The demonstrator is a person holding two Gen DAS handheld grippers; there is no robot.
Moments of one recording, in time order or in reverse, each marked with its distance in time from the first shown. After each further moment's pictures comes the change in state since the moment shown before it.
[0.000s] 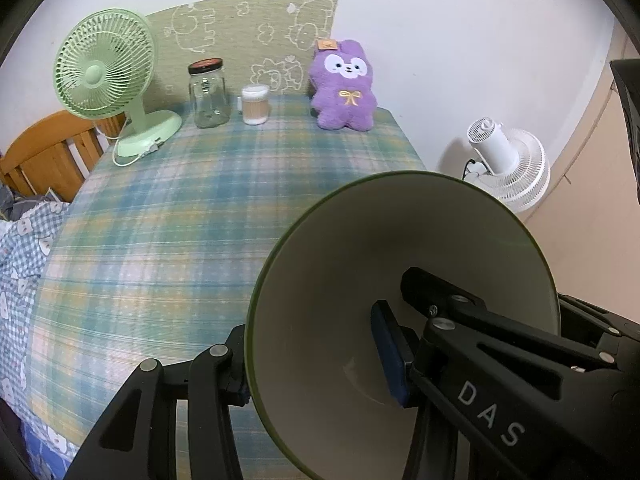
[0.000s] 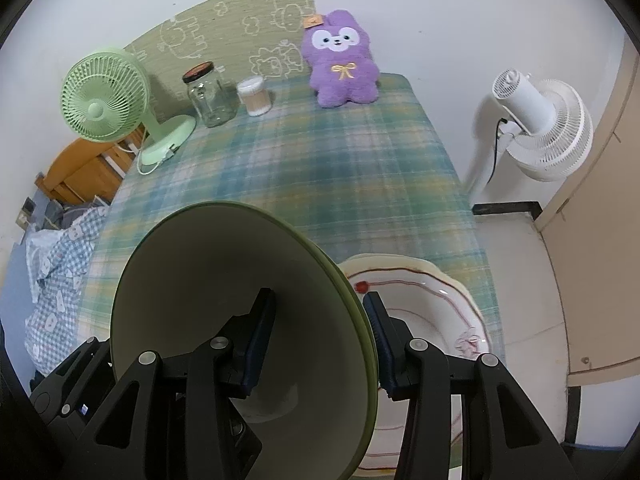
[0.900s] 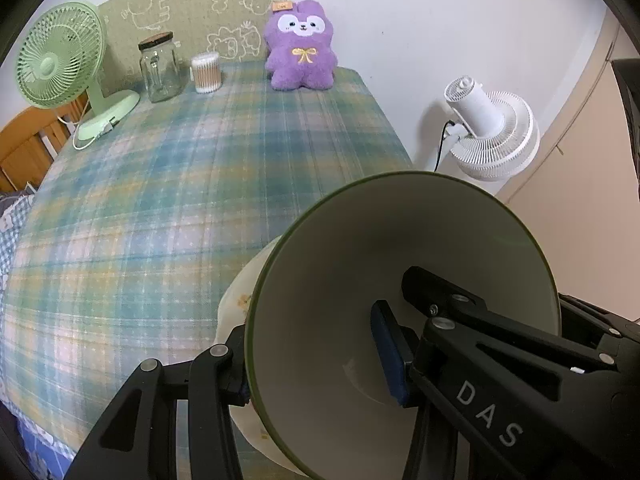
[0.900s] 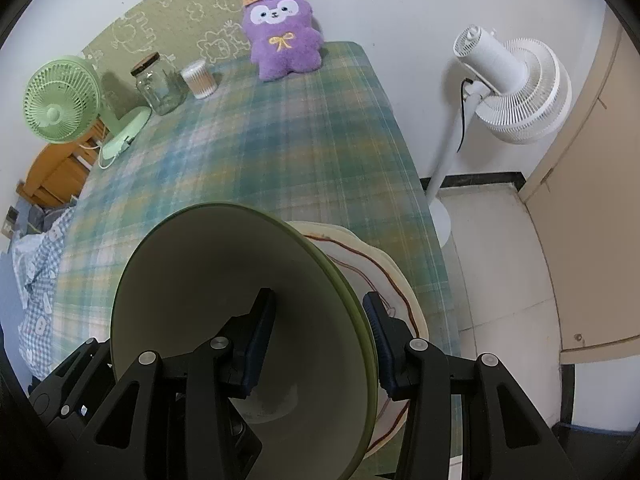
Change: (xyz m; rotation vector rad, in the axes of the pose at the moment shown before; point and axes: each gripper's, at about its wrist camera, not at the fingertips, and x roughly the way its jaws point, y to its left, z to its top) left arm 0.040 -0.064 -0.017 0.028 0.100 -0.028; right arm 0.023 -0.076 -0.016 0.061 0.078 -0.038
